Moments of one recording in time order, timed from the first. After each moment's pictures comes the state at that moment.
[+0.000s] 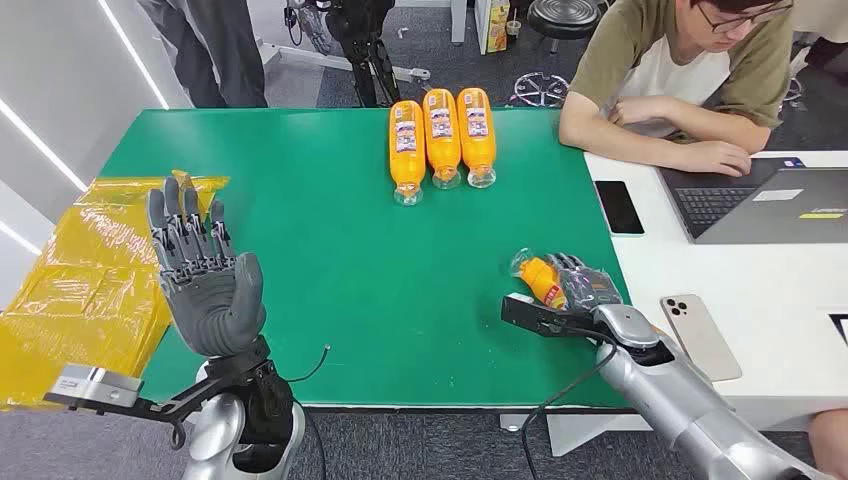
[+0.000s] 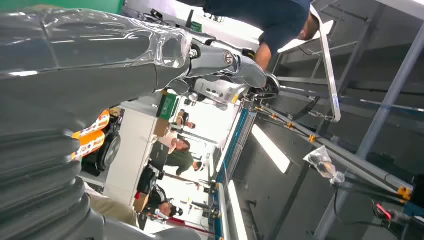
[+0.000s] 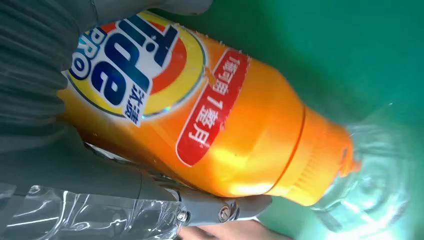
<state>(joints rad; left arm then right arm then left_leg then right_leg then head) -0.11 -0.26 -0.38 -1.41 0.06 0.22 -0.66 -0.57 -0.41 0.72 -0.95 0.81 0.14 0.27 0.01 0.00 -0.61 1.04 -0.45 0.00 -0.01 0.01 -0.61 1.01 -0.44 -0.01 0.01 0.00</state>
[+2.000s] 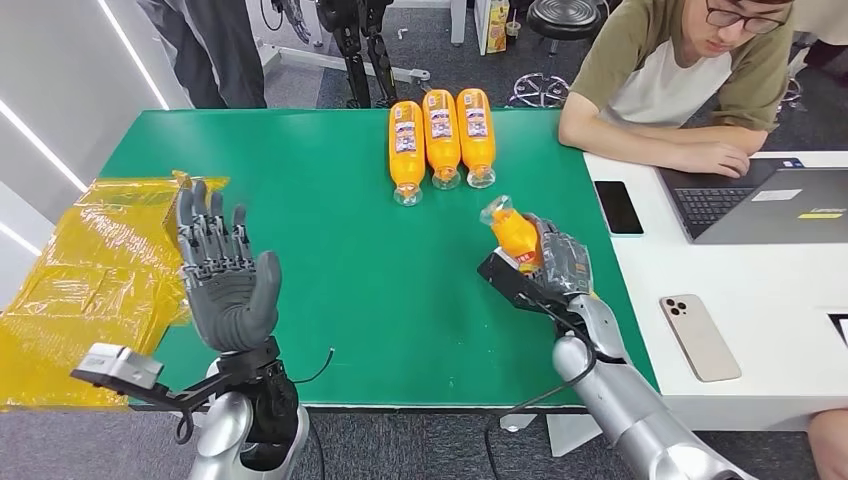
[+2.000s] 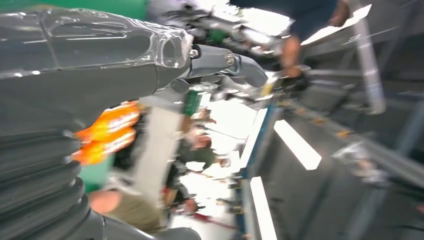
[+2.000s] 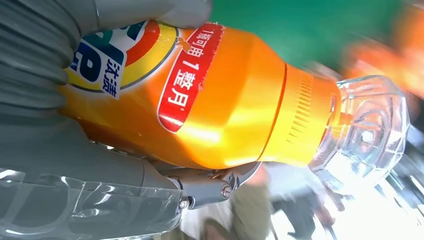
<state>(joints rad) -0.12 -0.26 -0.38 -1.35 0.04 0.21 -0.59 -0.54 -0.16 0.53 -0.91 0.70 -0.44 -0.04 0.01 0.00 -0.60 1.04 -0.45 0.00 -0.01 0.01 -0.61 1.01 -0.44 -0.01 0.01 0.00</state>
